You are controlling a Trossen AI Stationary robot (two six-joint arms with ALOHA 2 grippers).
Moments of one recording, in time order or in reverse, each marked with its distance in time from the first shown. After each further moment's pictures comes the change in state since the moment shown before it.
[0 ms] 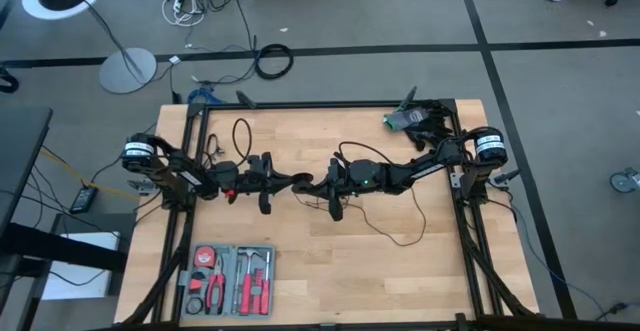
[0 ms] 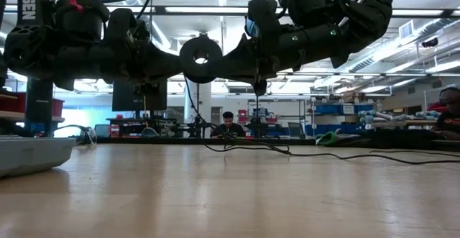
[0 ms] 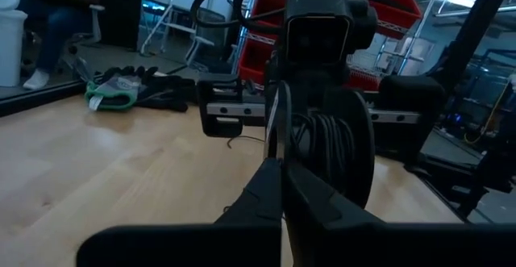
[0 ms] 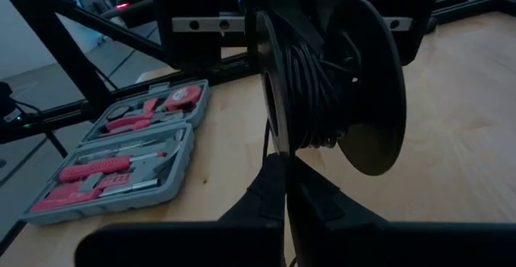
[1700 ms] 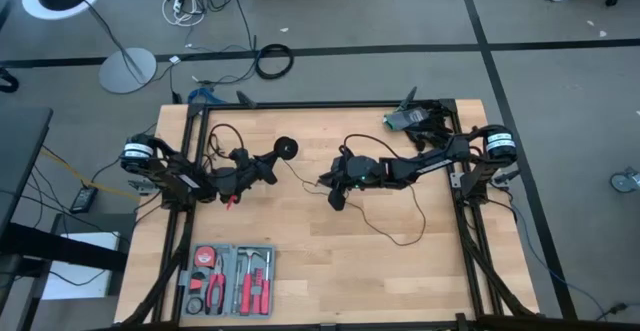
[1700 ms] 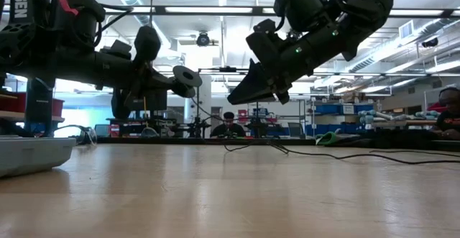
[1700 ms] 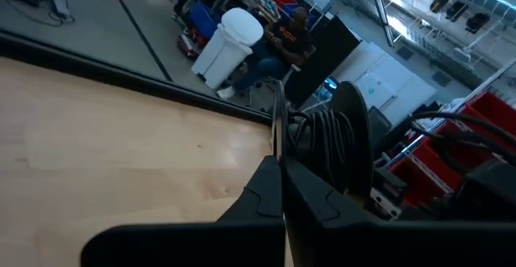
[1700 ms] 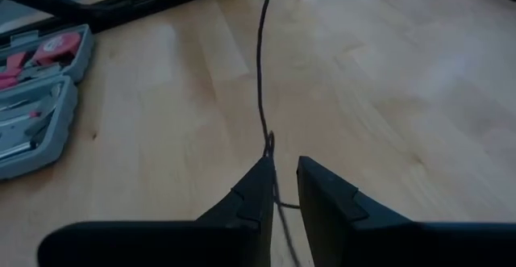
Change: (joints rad) left arm -0.060 0.000 -0.025 -0.048 -0.773 -0.465; right arm -0.020 -0.082 0.000 -0.327 0.189 0.027
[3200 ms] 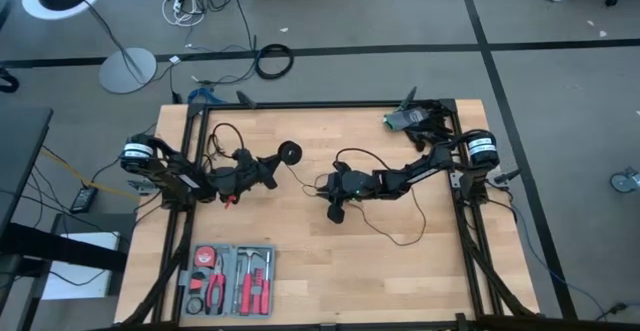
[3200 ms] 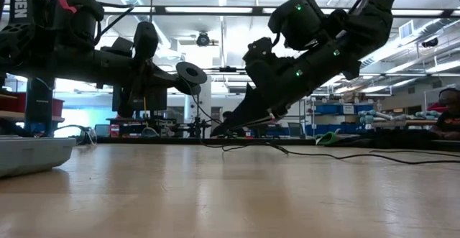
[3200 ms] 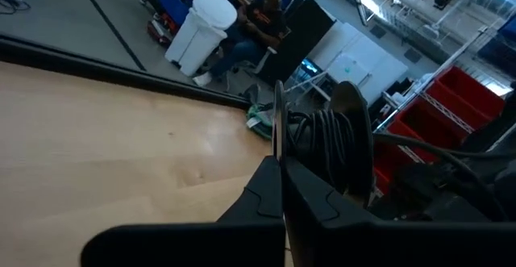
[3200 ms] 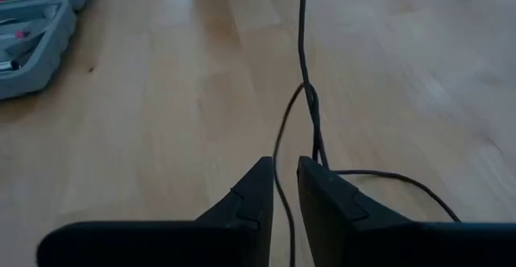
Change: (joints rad) left arm 0.000 0.000 -0.001 0.020 0.104 0.050; right arm 0.058 0.146 0.000 0.102 0.016 -0.098
